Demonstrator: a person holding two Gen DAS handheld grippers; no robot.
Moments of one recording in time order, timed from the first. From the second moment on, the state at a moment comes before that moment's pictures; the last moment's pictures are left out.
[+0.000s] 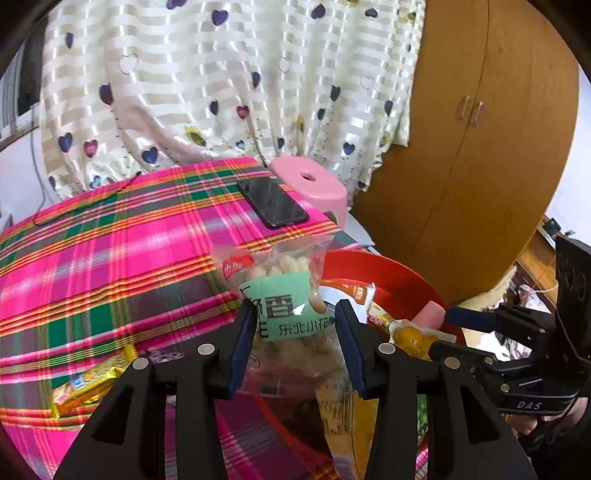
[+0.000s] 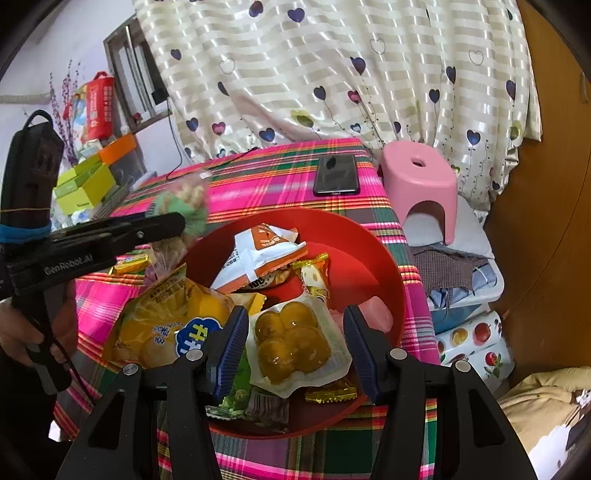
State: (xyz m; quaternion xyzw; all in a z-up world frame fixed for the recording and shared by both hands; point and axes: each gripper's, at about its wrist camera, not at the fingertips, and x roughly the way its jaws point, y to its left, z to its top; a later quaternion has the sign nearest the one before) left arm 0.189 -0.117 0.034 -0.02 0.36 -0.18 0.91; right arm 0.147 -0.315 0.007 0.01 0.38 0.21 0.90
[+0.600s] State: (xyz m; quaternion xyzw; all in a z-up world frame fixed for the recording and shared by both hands) left arm 0.191 -0.129 0.029 -0.04 0.35 -0.26 0.90; right arm 0.154 -0.310 0.004 0.01 0.38 0.21 0.90
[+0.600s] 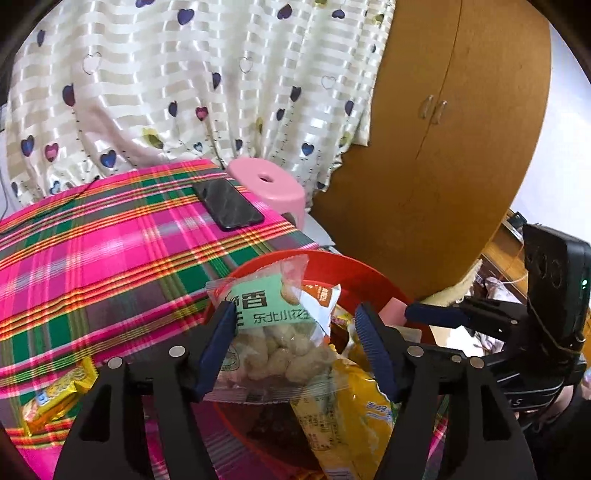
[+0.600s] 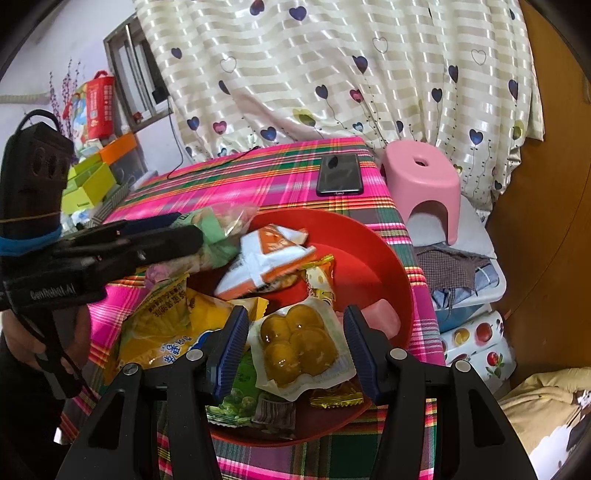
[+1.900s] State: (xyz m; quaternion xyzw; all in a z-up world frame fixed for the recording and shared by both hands) left arm 0.087 -0.019 0.033 -0.10 0.34 -0.12 0.93; right arm 0.145 -0.242 -0.007 -0.06 0.38 0.24 0.89
